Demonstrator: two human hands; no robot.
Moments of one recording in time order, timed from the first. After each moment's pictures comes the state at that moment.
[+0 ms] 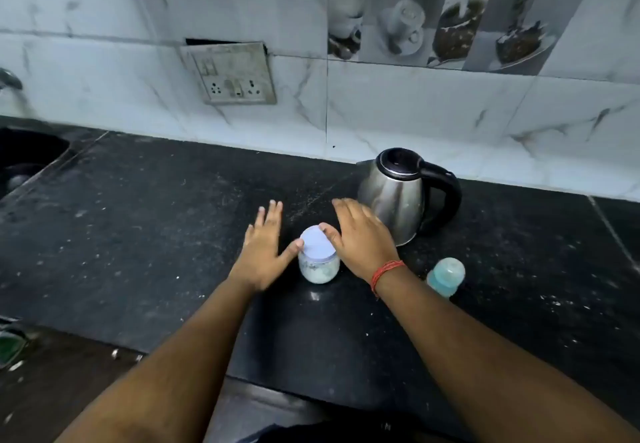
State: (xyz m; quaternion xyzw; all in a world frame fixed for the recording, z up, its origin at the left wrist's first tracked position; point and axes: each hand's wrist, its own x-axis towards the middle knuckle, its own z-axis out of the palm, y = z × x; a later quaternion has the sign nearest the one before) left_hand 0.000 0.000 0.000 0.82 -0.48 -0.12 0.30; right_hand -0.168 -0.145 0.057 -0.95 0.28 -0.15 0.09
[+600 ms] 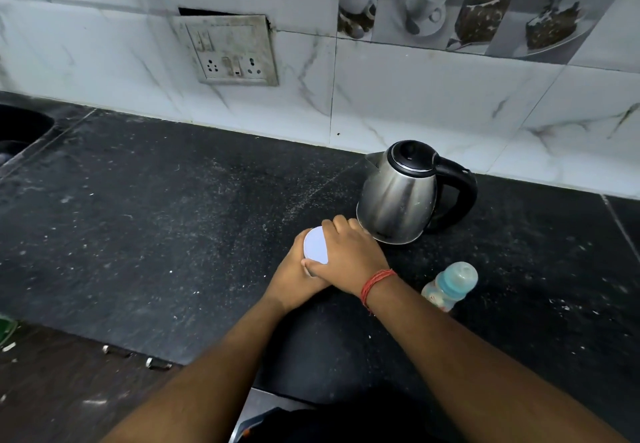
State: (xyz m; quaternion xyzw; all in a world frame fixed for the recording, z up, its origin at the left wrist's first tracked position) left_hand -0.054 -0.019 -0.032 0.72 -0.37 -0.31 0.49; right_hand -0.148 -0.125 0.034 -0.96 0.26 -0.04 0.07
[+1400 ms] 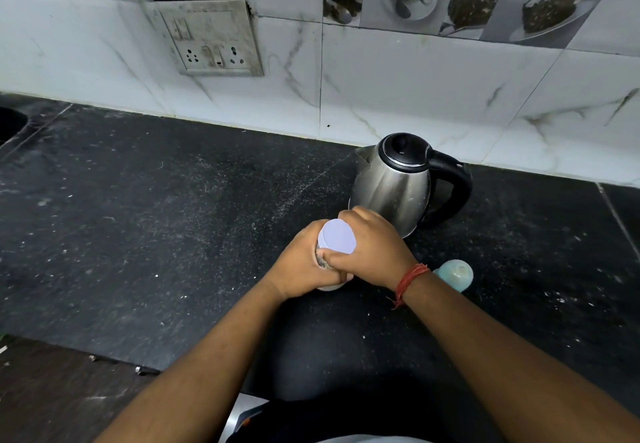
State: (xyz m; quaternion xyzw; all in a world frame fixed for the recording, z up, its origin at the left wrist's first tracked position) left_hand -0.056 -0.049 0.006 0.68 -0.46 -0.32 0.47; right_hand -0.182 -0.160 0.059 -0.94 0.27 -0.10 0.21
